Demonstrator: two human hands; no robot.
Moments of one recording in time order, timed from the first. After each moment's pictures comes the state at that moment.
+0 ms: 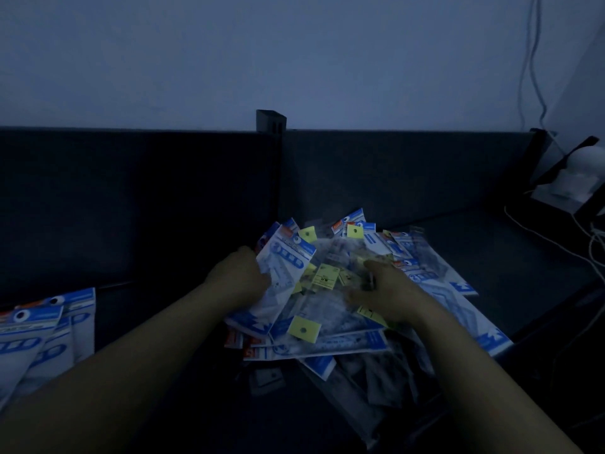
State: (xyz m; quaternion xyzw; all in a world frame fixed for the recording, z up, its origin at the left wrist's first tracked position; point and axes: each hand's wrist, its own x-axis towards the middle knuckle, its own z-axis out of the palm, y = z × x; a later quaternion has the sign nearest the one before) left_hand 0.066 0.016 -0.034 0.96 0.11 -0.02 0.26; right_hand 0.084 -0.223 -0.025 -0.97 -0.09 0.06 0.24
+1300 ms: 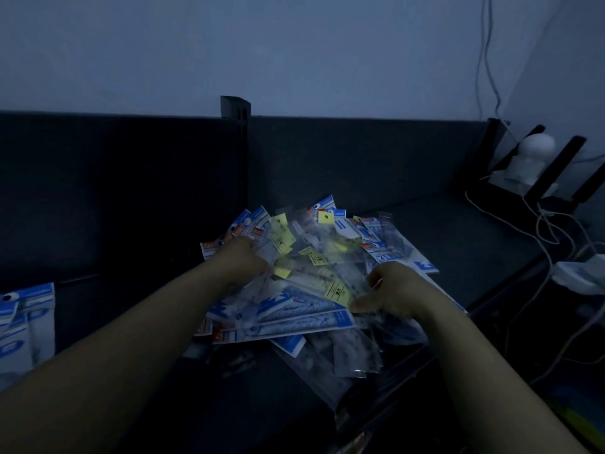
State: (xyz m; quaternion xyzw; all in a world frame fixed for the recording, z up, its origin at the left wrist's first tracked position) left_hand 0.082 -0.016 -0.034 0.90 0.08 -0.06 0.43; right_hand 0.051 -0.264 -0.012 -0.96 0.01 0.13 0.25
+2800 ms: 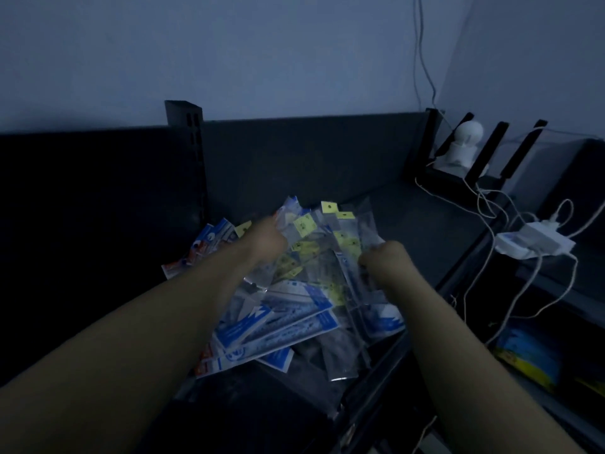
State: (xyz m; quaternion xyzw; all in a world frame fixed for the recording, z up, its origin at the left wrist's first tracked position) left_hand 0.145 -0.077 -0.018 0.90 -0.06 -0.06 0.43; right_hand 0.065 -0.253 0.007 -0.95 0.19 0.03 0.26
